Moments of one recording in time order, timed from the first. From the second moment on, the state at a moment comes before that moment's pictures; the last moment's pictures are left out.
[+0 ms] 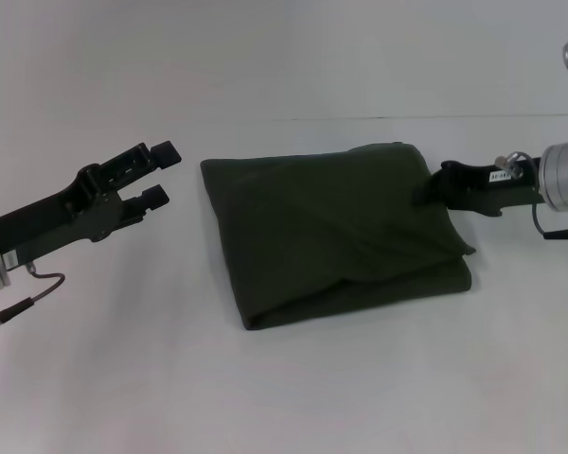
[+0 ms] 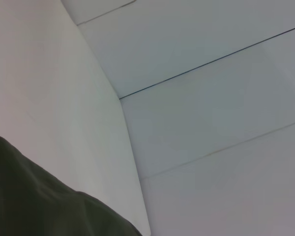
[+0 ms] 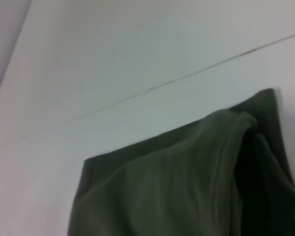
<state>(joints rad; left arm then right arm) -0.47 -2.11 0.57 0.64 1.77 1.48 -2.28 0.82 1.99 -0.81 -0.53 -2.27 -1.06 2.60</state>
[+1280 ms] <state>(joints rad) -0.46 -2.10 0.57 0.63 1.78 1.48 -2.28 0.78 1.90 -0.86 -0.54 -2.30 -1.13 2.61</state>
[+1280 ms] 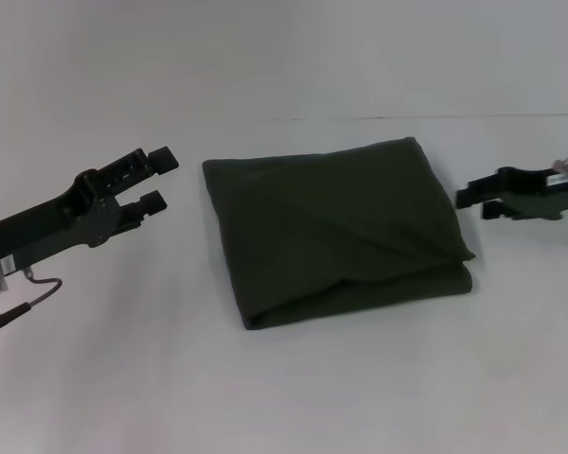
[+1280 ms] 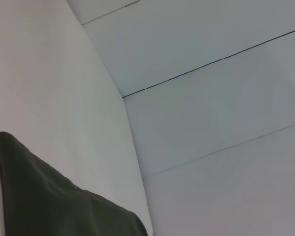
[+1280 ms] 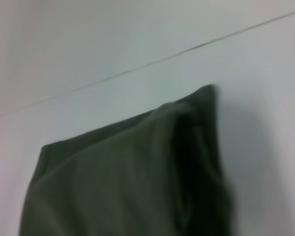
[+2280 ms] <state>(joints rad) -0.46 -2.16 0.77 0.67 1.86 1.46 -1.65 0.41 1.92 -0.50 -0.70 -2.02 -1.45 1.98</state>
